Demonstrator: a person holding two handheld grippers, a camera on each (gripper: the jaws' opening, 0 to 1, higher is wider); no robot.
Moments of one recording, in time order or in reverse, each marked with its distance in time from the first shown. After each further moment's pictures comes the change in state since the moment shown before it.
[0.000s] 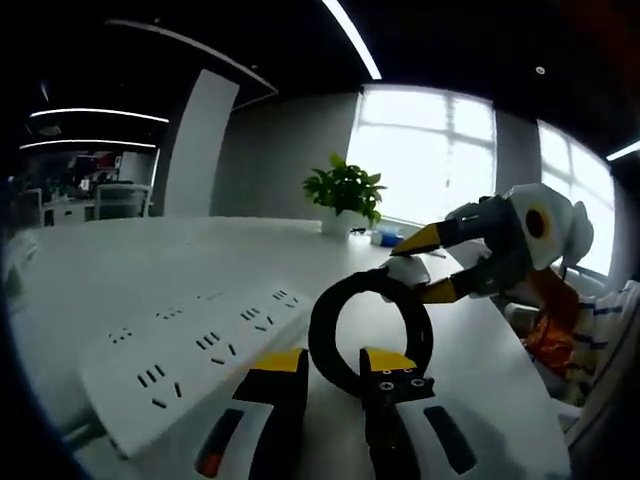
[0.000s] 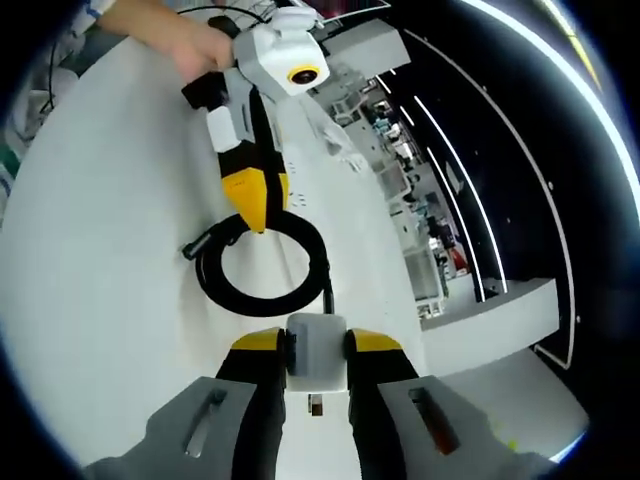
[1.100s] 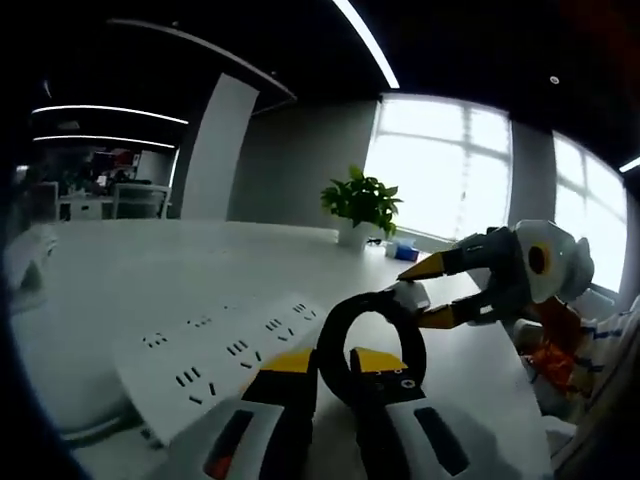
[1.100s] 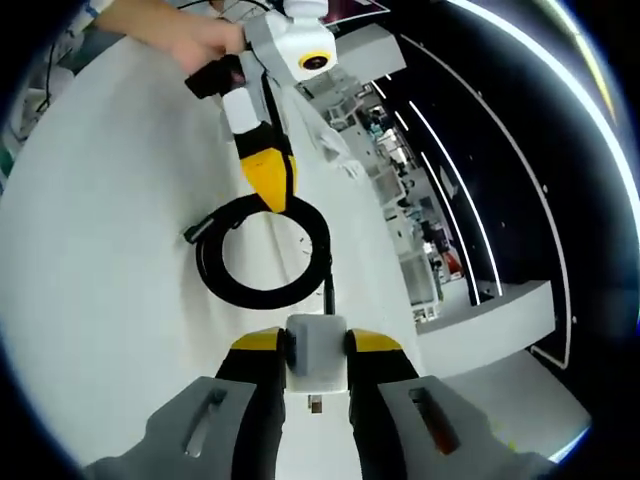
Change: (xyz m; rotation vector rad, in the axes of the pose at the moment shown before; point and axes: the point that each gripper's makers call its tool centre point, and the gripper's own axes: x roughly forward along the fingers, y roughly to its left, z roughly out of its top) left arm -0.024 0.007 0.019 -0.050 -0.051 0.069; right arm 0.006 0.001 0.005 0.009 -0.019 -0.034
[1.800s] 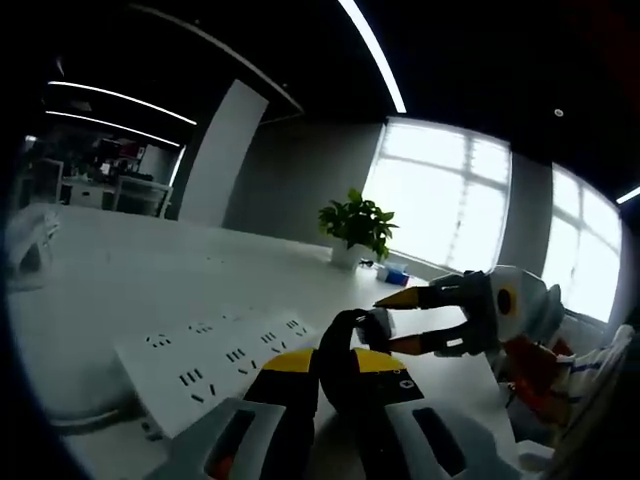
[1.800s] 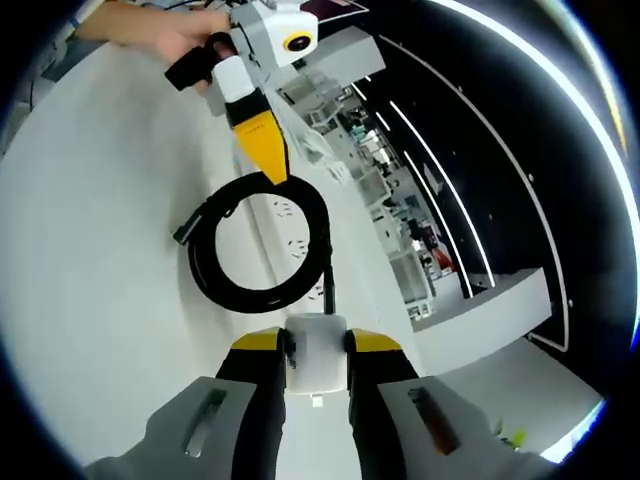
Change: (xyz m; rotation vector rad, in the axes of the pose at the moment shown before) left arm -0.010 -0.005 0.015 -0.094 -0.069 -0.051; right arm 0.013 -0.002 -0.002 0.060 -0.024 -0.071
